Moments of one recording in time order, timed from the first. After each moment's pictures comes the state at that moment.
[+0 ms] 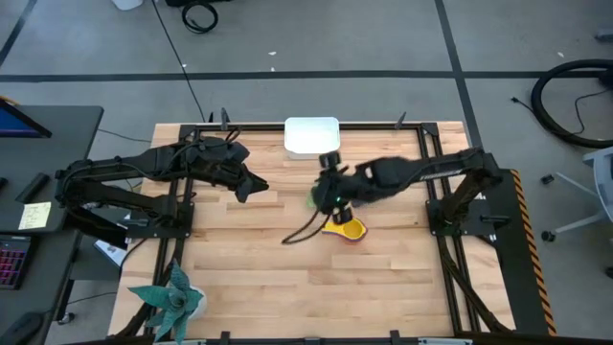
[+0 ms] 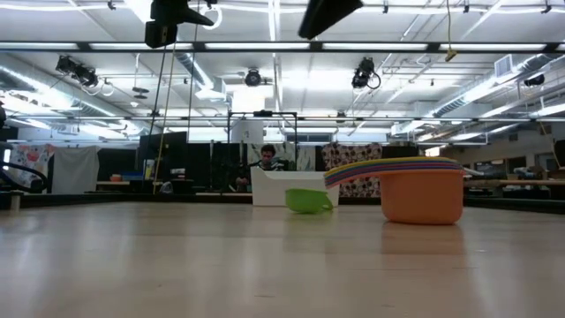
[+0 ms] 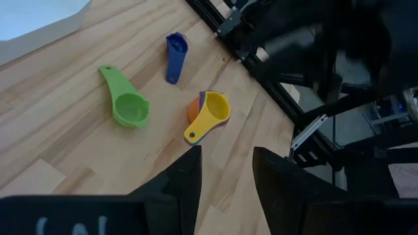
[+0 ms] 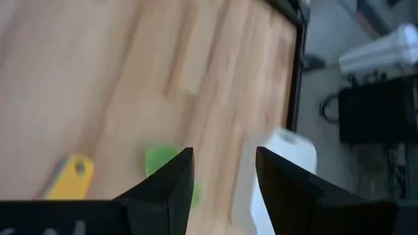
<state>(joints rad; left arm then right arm) 0.13 1.03 1.04 -0.52 0.10 -0.75 0.16 1.70 1.71 -0.96 0.45 -0.36</state>
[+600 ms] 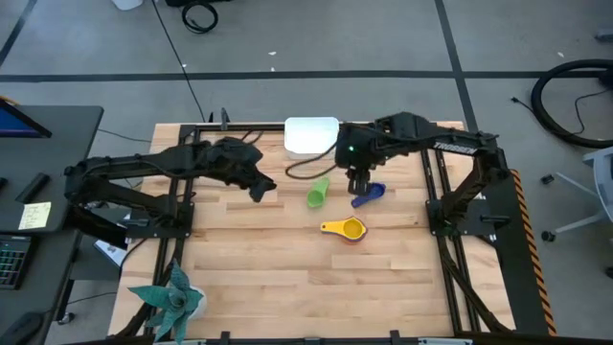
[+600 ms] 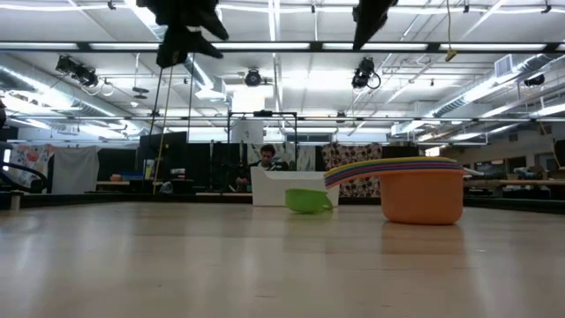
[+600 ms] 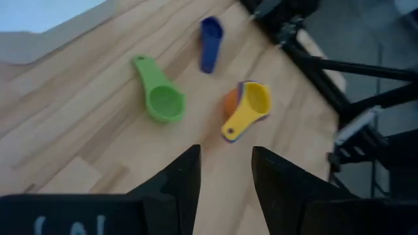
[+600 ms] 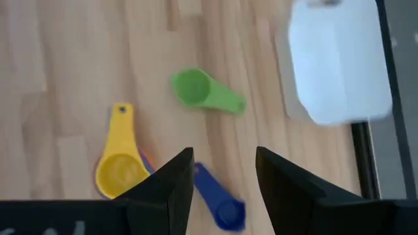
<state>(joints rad) 0.16 1.16 1.04 -0.53 0.08 -0.67 -0.10 1.62 1.83 -1.36 0.12 0.02</state>
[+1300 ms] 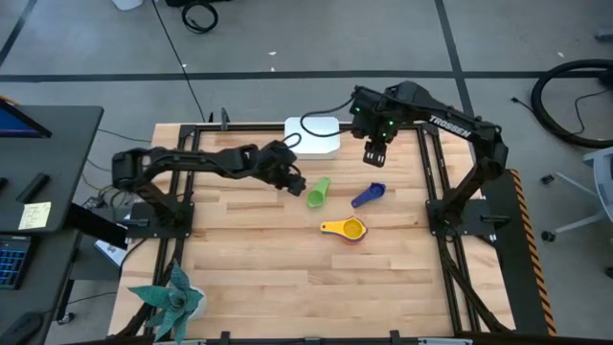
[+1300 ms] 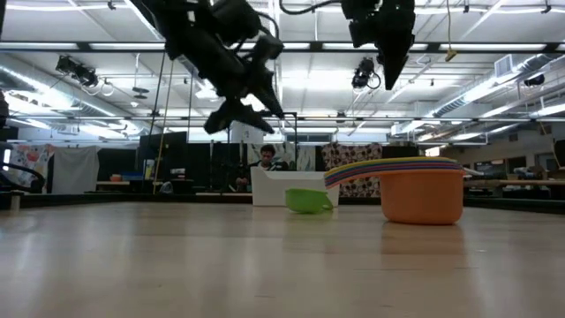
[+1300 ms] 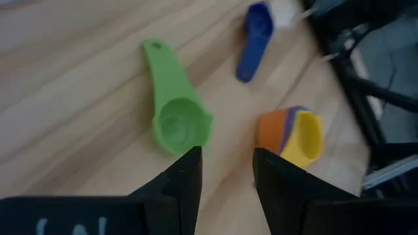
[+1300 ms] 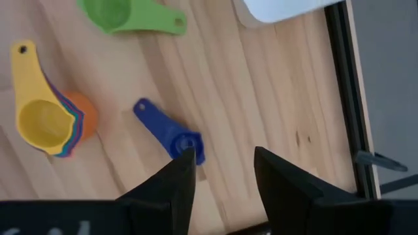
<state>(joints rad) 0.25 1.60 1.04 -0.18 0.17 -0.80 -0.46 1.62 1.77 -1.52 0.01 -0.14</state>
